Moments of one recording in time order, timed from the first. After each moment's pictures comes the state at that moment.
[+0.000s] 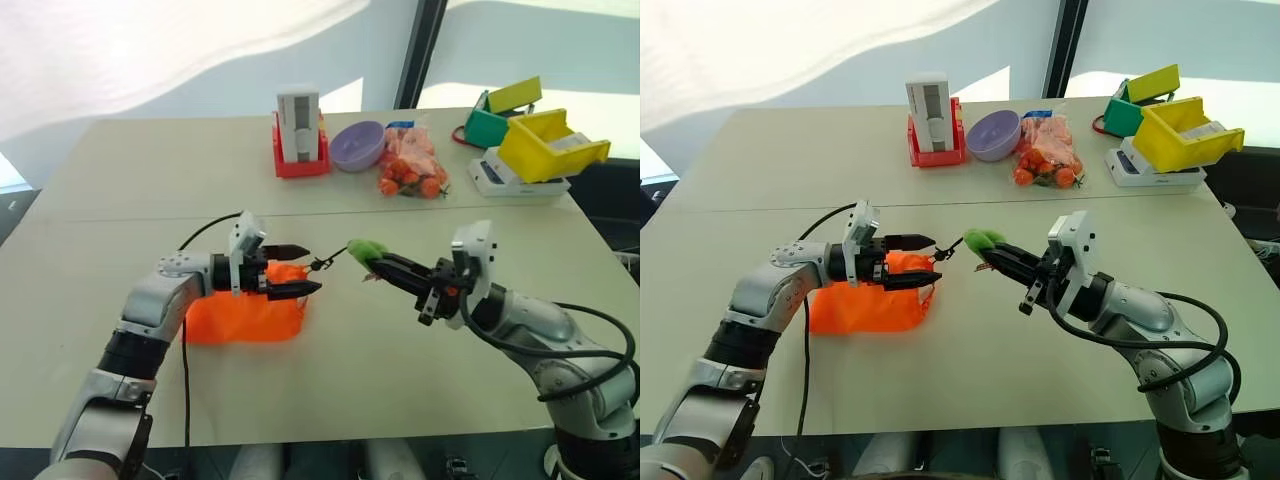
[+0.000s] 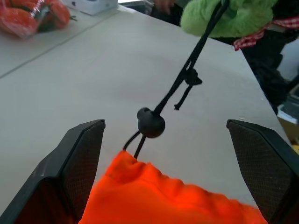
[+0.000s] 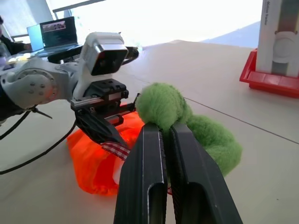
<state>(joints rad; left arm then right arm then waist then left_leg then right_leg) -0.57 0.53 -0.16 0.17 -0.51 0.47 -1.21 -0.15 -0.56 -0.12 -0.63 0.76 0.67 0.66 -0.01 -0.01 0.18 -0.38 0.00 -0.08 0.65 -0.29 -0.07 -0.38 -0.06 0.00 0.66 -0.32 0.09</state>
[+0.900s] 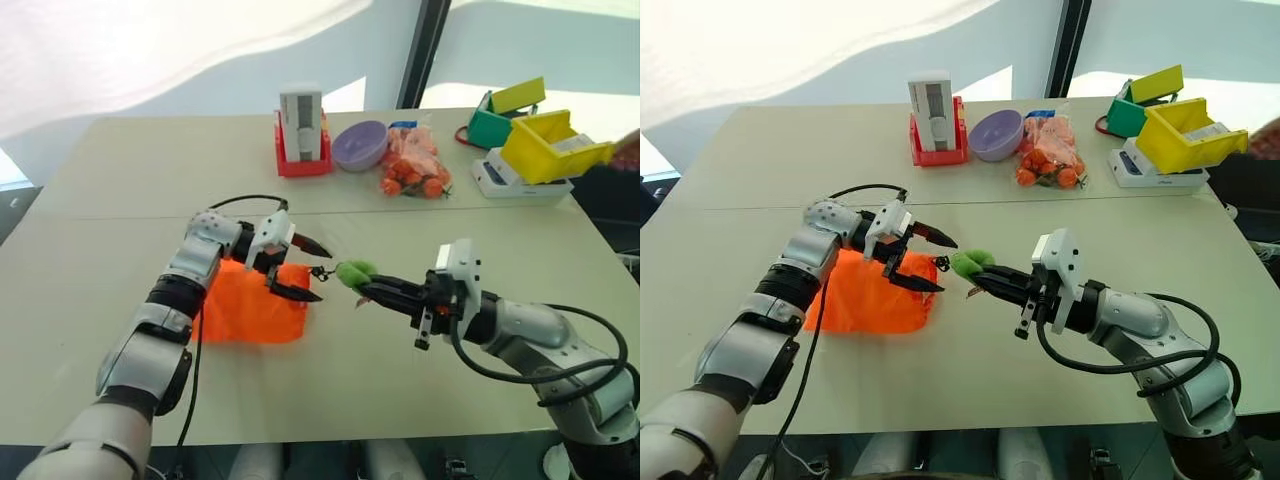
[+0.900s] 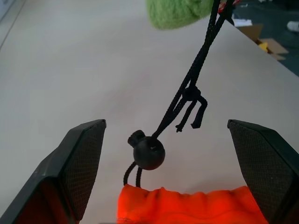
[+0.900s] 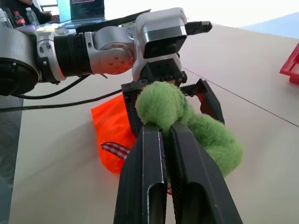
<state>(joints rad) -0.91 0.40 -0.25 0.73 -0.21 -0.19 -1.61 -0.10 -0.62 -0.04 -0.64 0.70 0.59 0.74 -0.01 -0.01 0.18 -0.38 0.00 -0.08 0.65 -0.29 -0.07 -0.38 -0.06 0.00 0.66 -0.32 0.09</state>
